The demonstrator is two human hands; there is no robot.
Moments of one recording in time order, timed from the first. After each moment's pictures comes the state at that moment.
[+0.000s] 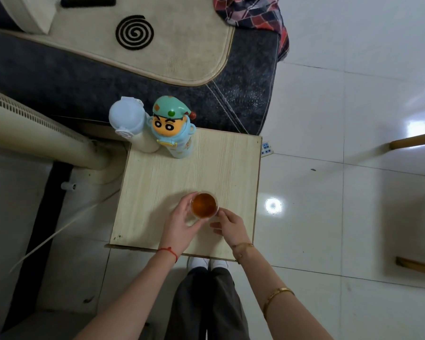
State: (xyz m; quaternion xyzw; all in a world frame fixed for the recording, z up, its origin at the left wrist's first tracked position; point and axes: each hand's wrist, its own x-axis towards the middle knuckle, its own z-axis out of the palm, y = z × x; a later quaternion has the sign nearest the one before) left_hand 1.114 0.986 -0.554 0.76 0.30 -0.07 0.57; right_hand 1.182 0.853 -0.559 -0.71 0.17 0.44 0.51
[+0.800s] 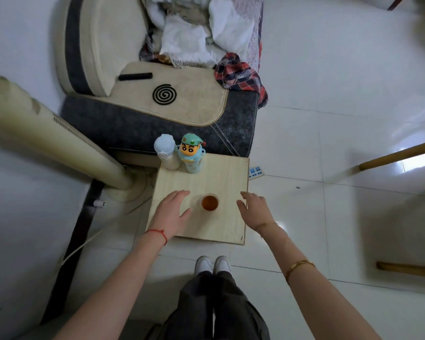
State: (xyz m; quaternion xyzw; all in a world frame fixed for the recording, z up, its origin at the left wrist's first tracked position) left_hand 1.076 1.025 -0.354 0.92 0.20 -0.13 0.31; right_hand 1.192 0.810 -0.349 -0.92 -0.12 0.33 0.19
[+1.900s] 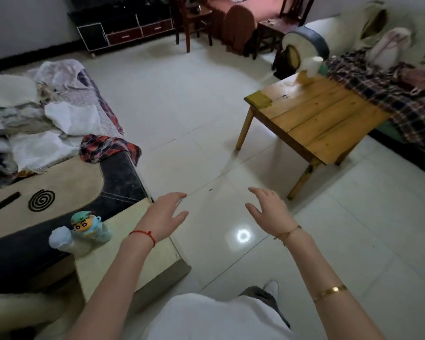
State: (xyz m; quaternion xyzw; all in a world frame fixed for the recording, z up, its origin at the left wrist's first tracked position) left_hand 1.125 0.789 -0.144 0.94 -0.20 -0.18 0.22; right_hand 1.051 0.514 -0.157 -0.96 0.10 0.09 0.23
